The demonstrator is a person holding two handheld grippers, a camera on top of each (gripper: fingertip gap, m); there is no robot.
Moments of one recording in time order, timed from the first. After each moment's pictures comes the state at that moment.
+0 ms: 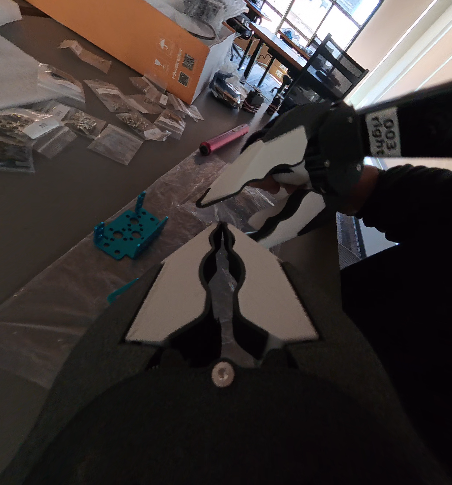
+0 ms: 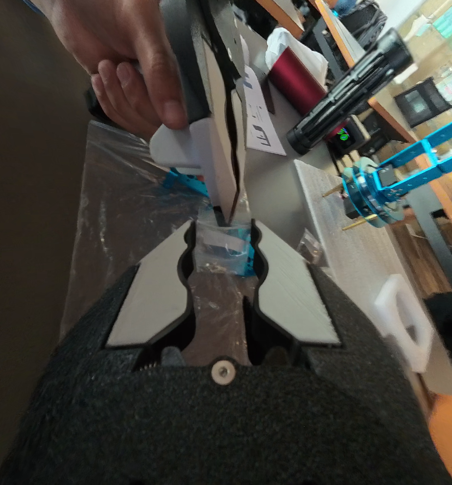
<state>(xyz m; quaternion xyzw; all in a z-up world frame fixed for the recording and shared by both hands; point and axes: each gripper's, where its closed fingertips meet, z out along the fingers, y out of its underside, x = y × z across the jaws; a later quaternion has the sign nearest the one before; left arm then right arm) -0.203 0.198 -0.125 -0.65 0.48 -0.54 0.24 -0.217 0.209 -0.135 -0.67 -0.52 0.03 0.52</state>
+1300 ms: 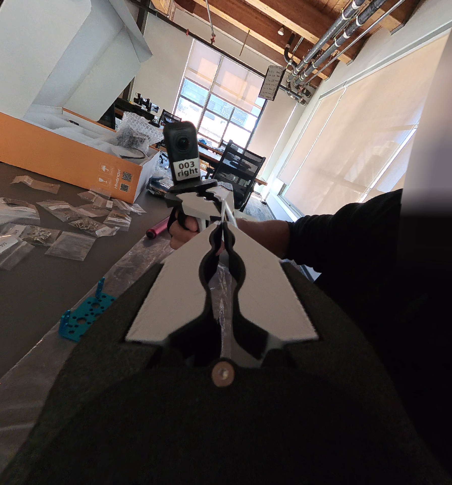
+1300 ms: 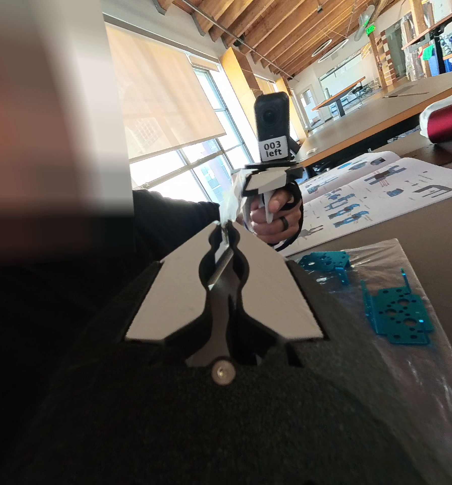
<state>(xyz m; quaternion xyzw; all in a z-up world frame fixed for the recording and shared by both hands) -0.226 0.189 -0.040 -0.49 0.44 -0.69 0.29 -0.199 0.172 -0.050 -0.56 -0.29 0.66 0.41</state>
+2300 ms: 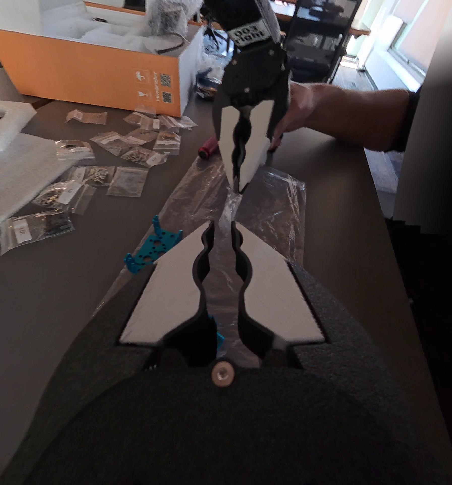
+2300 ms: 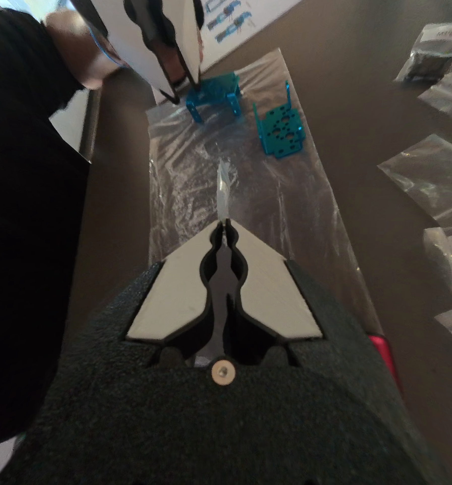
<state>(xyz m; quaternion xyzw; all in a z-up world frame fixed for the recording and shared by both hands) -0.209 0.199 -0.122 -0.56 0.60 -0.47 0.33 -0.135 0.171 -0.166 -0.81 -0.36 0.36 0.29</state>
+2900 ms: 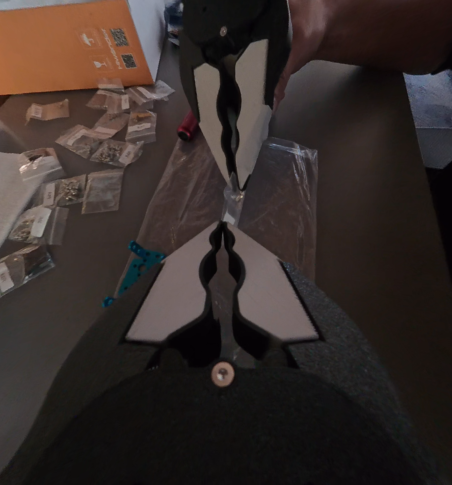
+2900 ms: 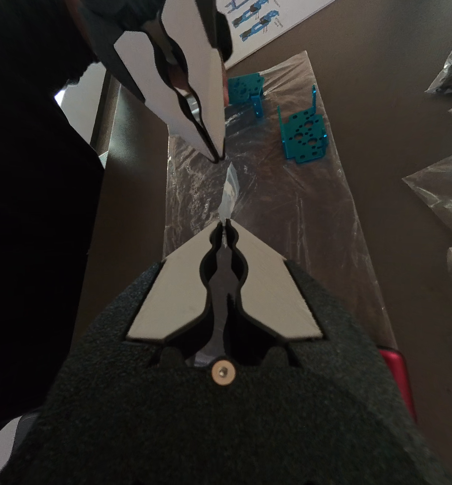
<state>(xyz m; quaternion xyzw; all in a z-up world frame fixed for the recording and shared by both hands) -0.173 0.176 -0.144 -0.54 0.69 -0.36 0.31 -0.143 0.161 -0.160 -0.79 -0.39 0.37 0.28</state>
